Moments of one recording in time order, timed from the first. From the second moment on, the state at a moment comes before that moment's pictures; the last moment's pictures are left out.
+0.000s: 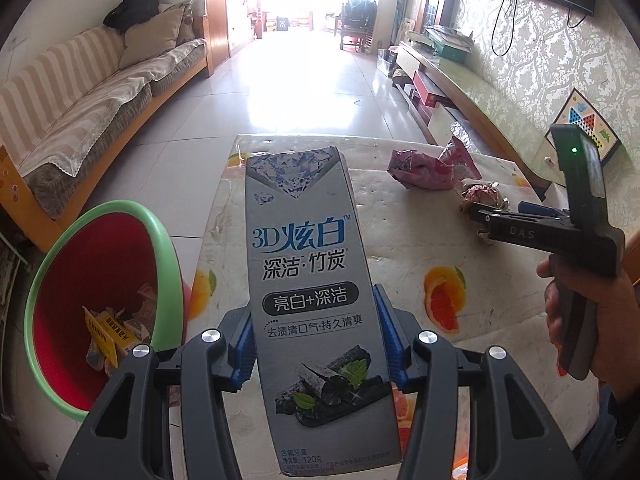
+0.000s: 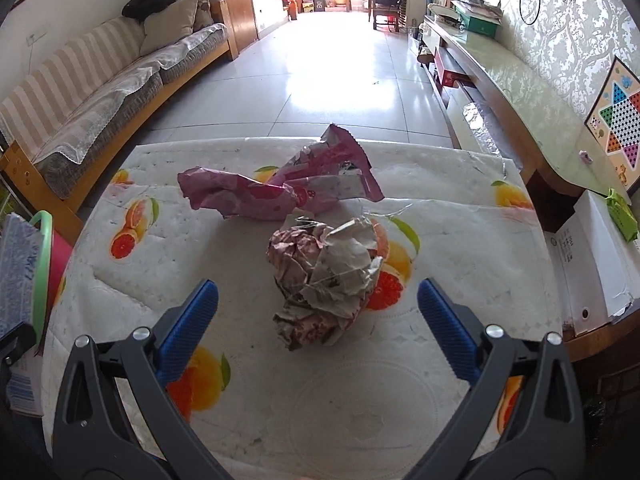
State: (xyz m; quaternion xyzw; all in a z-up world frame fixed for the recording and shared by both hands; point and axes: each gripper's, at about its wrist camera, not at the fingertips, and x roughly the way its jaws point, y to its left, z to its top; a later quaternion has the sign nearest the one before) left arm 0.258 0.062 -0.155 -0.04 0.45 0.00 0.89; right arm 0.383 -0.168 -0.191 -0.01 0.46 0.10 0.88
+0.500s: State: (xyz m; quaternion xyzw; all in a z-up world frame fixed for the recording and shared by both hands) left arm 0.239 0.085 -0.161 -0.05 0.45 -0.01 0.89; right arm 0.407 -0.155 -0.224 -0.04 0.48 0.07 0.87
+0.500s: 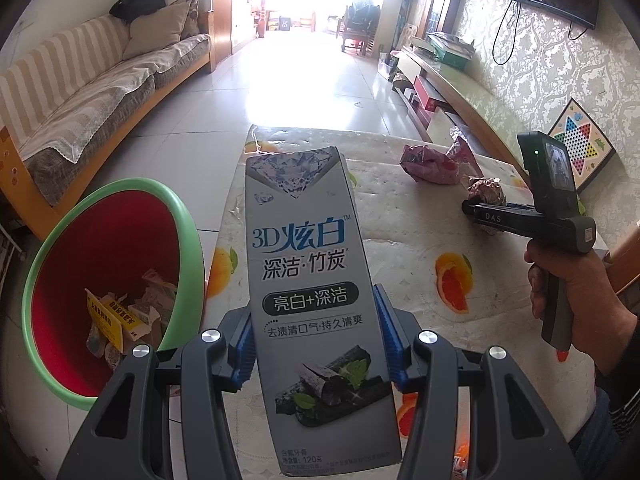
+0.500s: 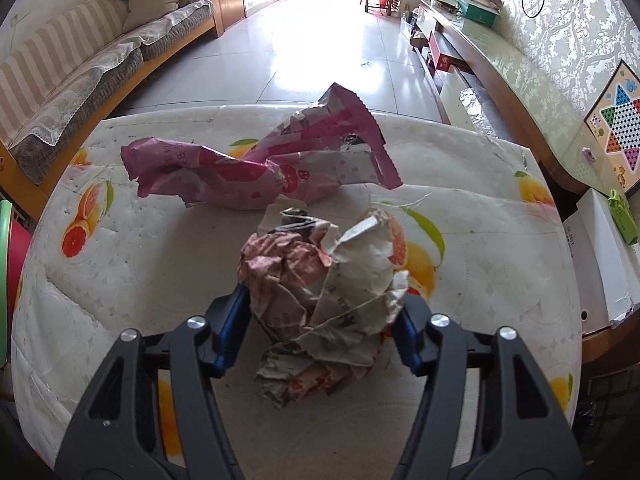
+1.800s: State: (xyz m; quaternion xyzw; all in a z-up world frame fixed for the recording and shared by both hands) left arm 0.194 0.283 -0.141 -0.10 0.41 0.10 0.90; right arm 0.236 0.019 -0.094 -0.06 0.40 0.27 0.88
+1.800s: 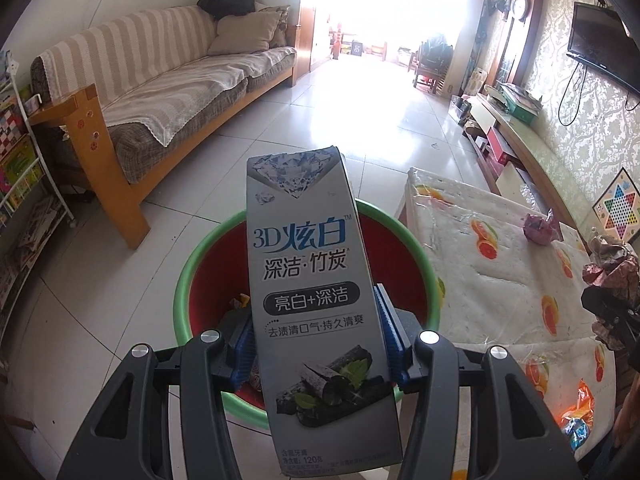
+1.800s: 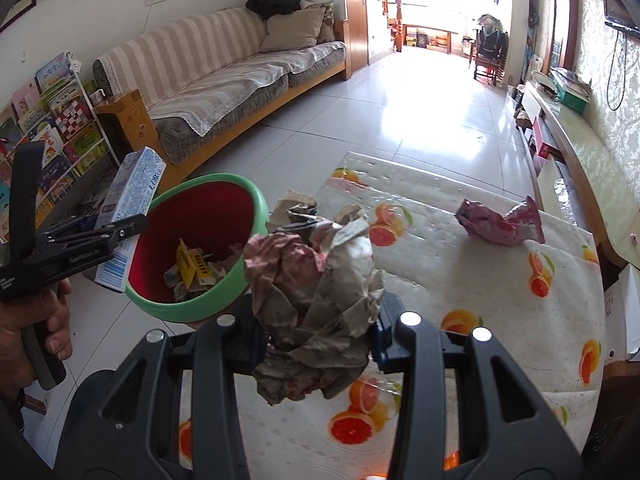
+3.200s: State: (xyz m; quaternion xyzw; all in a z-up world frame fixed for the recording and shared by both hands) left arm 0.123 0.361 -0.147 -0.13 0.38 0.16 0.90; right arm 0.264 0.243 -0.149 -0.14 0.42 0.36 0.82
